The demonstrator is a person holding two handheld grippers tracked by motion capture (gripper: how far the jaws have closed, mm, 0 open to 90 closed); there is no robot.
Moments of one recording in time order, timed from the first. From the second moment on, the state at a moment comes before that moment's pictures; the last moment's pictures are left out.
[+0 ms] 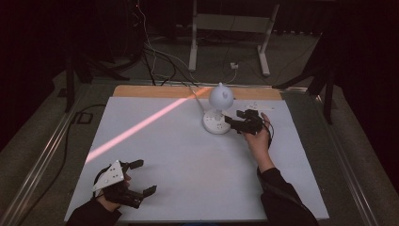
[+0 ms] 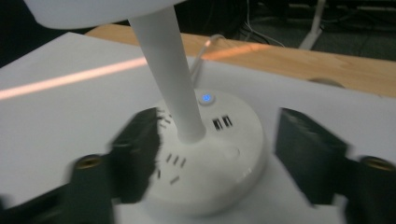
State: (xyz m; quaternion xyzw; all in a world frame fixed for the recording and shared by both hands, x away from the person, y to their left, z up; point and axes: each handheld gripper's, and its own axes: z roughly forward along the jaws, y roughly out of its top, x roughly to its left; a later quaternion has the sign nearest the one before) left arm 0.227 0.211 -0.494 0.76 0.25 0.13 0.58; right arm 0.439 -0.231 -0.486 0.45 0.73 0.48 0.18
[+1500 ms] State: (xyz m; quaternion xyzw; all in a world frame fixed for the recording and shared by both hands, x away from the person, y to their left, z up) left arm 0.226 0.211 -0.494 0.76 0.25 0.14 0.58; right arm 0.279 -0.319 -0.507 0.41 0.77 0.47 0.13
